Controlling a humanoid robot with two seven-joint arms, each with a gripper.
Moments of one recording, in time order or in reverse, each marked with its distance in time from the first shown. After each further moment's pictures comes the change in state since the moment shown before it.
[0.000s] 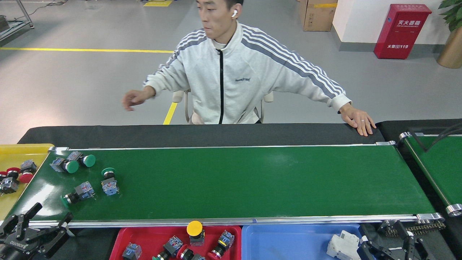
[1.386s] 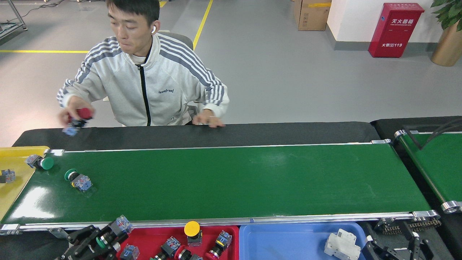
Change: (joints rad) left arm 0.377 -0.089 -0.157 -0.580 0.004 -0.090 0.157; right arm -0.001 0.000 -0.024 0.003 -0.017 -0.004 0.000
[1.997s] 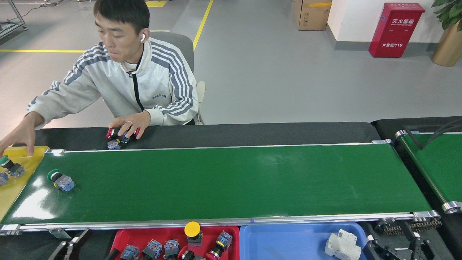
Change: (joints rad) left arm 0.085 -0.150 0.297 0.012 -0.001 0.212 -0.018; right arm 0.000 0.008 -0.001 -0.007 0.002 0.041 0.045
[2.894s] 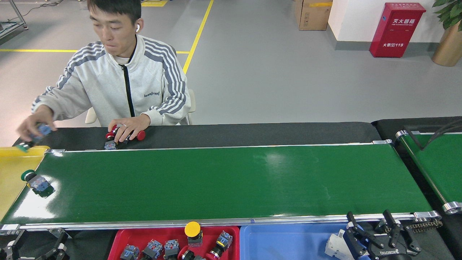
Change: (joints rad) left arm -0.040 0.036 0.127 -0.003 0.047 0.109 -0.222; right arm -0.066 0.051 0.084 -0.005 0.129 -0.014 0.010
